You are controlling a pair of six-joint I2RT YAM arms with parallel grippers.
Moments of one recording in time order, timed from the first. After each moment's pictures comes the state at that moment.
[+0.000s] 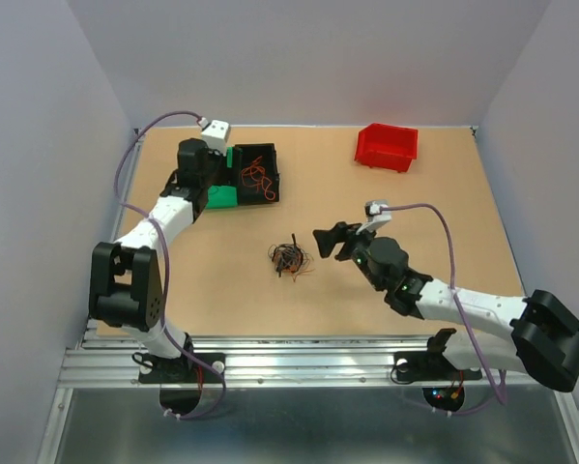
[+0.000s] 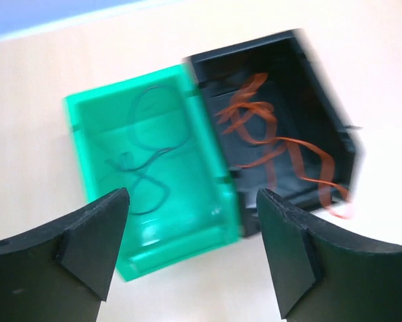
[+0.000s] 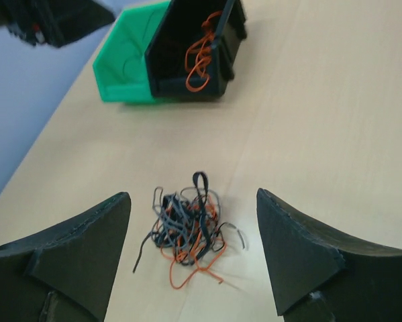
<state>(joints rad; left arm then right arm) -0.15 1.60 1.11 0.09 0.06 0.05 0.86 1.14 0.44 0.64 0.42 0.50</state>
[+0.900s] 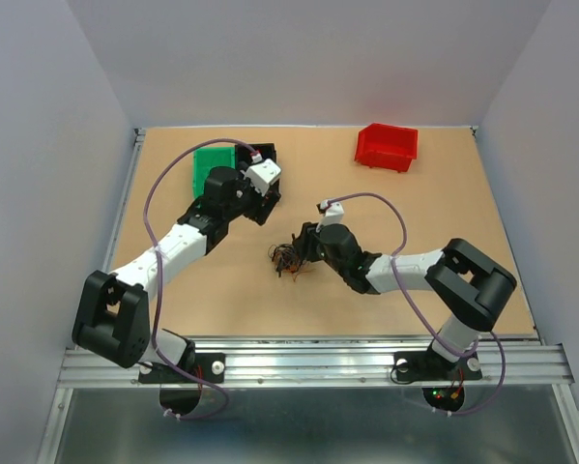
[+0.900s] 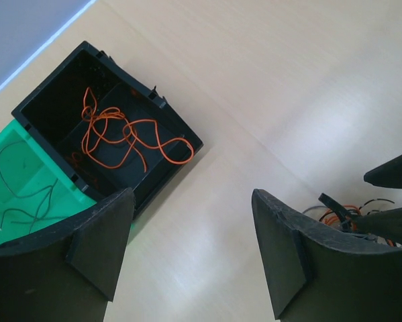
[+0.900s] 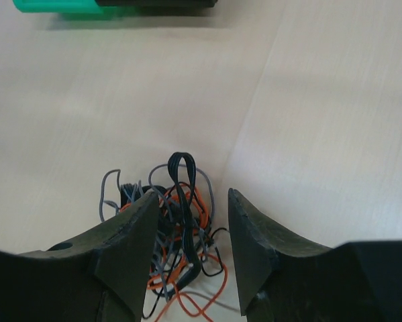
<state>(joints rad) -0.44 1.38 0.92 0.05 0.19 0.32 0.86 1.66 0.71 0.57 0.30 0.51</state>
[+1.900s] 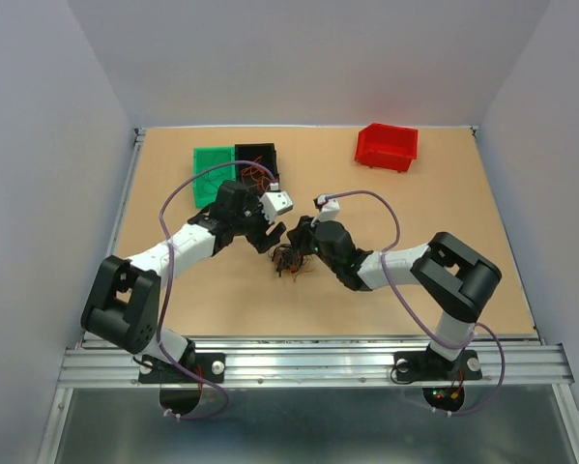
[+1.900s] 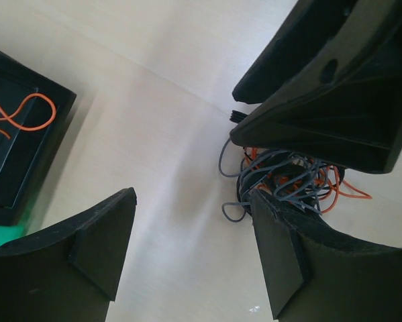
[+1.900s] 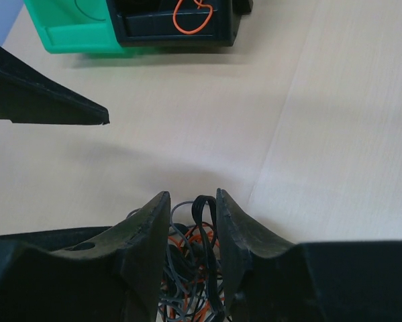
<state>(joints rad) -0.45 1.46 0.86 -0.11 0.41 0.47 0.86 1.76 0.76 0.71 0.31 0.55</state>
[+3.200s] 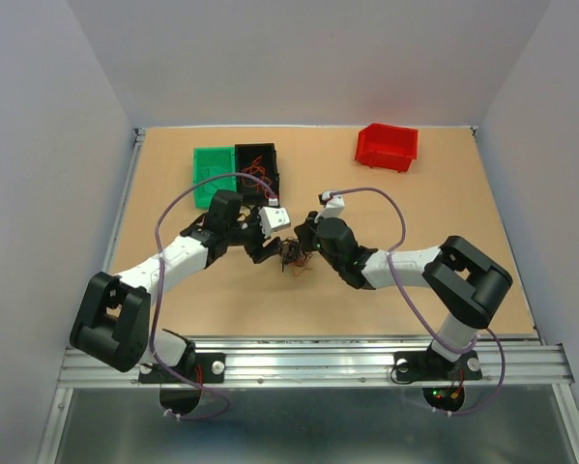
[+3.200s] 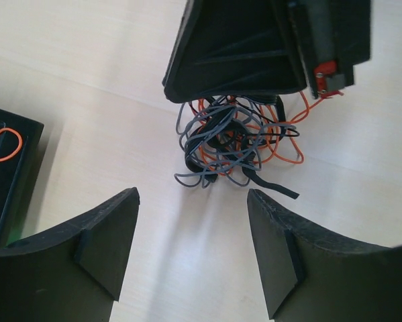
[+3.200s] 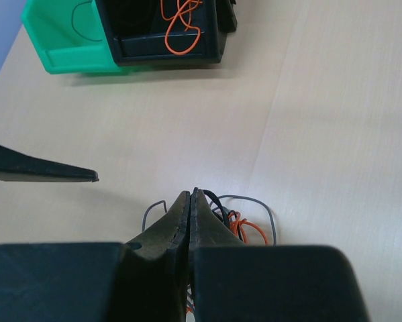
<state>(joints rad) -0.45 1.37 0.78 -0.12 0.56 0.60 0.86 1.70 0.77 0.62 0.37 0.57</state>
